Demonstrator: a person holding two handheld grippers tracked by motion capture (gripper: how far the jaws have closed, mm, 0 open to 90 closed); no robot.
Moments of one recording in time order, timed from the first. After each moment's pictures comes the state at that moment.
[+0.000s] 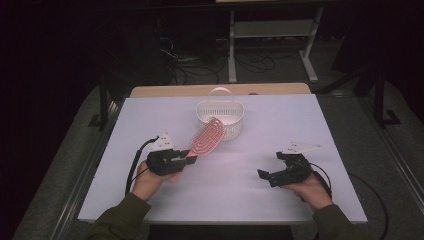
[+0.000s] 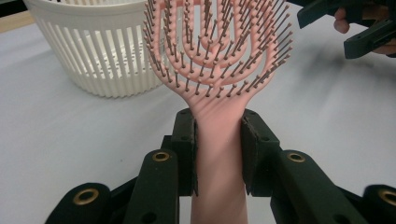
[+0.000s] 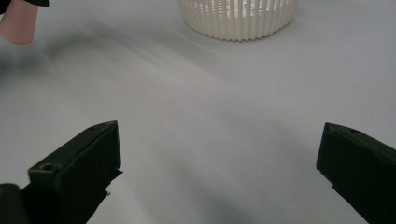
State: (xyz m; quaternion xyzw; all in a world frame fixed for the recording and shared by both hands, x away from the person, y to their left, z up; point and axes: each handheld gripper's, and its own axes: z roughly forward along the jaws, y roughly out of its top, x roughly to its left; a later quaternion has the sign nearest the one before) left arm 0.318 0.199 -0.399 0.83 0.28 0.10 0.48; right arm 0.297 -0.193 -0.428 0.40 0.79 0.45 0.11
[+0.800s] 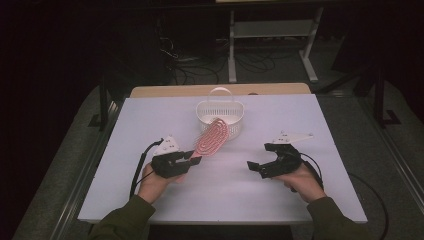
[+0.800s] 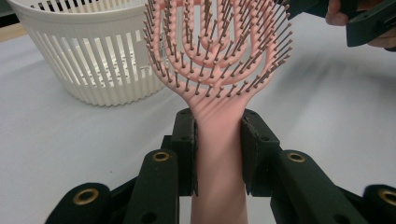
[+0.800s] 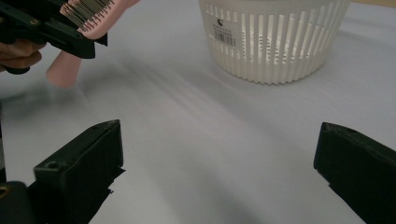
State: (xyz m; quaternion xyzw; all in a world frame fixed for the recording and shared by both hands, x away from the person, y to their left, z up) left arm 0.312 0.188 -0.404 0.82 0.28 0.12 0.48; right arm 0.315 -0.168 -0.407 0.36 0.79 0.48 0.08
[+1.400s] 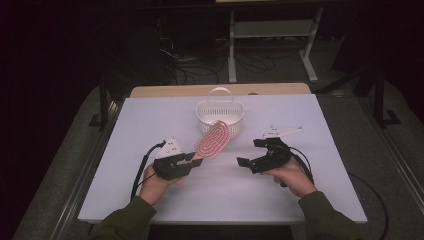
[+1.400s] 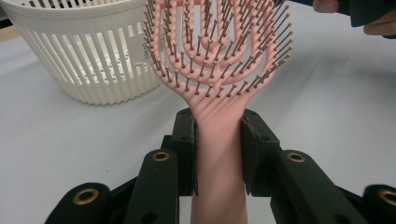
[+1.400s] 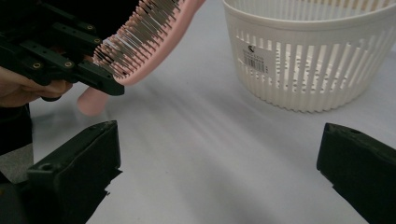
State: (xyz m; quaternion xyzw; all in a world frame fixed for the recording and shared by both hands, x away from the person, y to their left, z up) left arm 0.309 0.185 -0.409 0.83 0.27 0.13 0.48; right arm 0.328 -0.143 -0.397 0.35 0.79 0.50 0.05
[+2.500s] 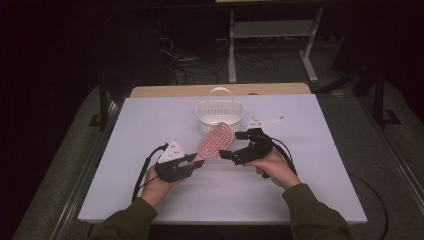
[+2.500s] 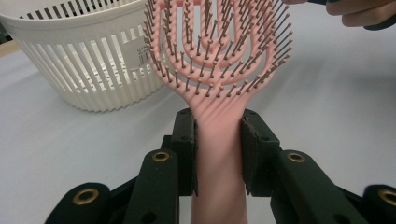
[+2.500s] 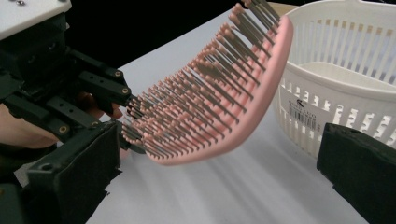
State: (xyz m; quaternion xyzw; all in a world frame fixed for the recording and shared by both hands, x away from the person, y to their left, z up) left arm 0.303 0.179 -0.411 0.83 0.25 0.15 0.48; right arm 0.348 -0.100 -0.383 0.32 0.78 0.53 0.02
